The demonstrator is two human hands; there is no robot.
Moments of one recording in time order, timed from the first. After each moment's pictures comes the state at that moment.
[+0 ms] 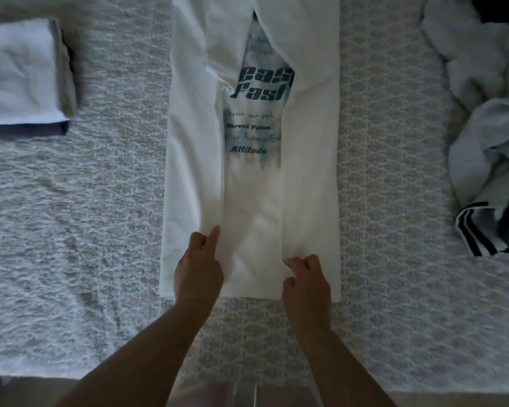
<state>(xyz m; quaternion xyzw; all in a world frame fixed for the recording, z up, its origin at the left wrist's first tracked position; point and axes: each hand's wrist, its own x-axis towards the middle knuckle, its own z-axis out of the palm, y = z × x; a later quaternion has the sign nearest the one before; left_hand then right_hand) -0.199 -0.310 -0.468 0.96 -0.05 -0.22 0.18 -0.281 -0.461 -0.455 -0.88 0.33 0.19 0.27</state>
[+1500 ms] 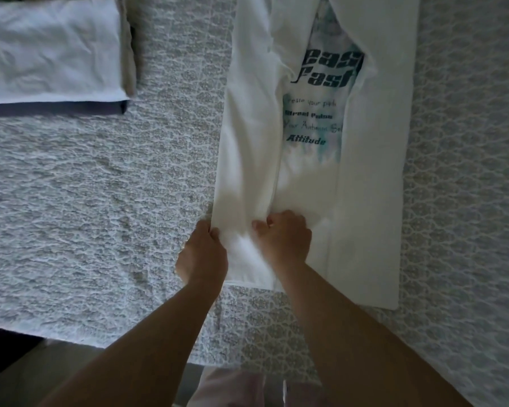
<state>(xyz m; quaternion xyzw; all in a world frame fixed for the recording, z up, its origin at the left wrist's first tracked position) -0.166 -0.255 -0.481 0.95 0.20 -0.23 0.12 -0.170 -0.381 -0.472 -0.89 0.29 0.23 0.26</state>
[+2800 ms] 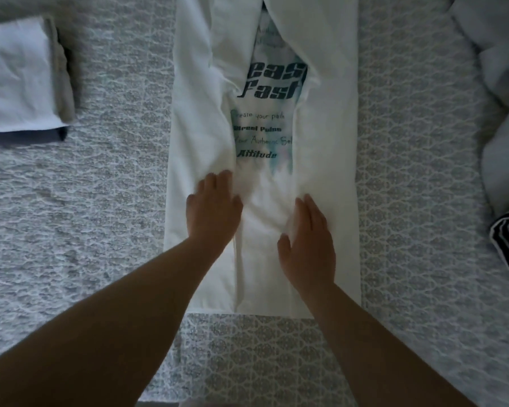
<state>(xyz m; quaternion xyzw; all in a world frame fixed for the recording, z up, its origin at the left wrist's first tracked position) -0.093 -0.355 -0.487 0.98 -0.14 -0.14 0.10 -0.207 -0.478 -0.475 -0.92 0.26 0.13 0.26</state>
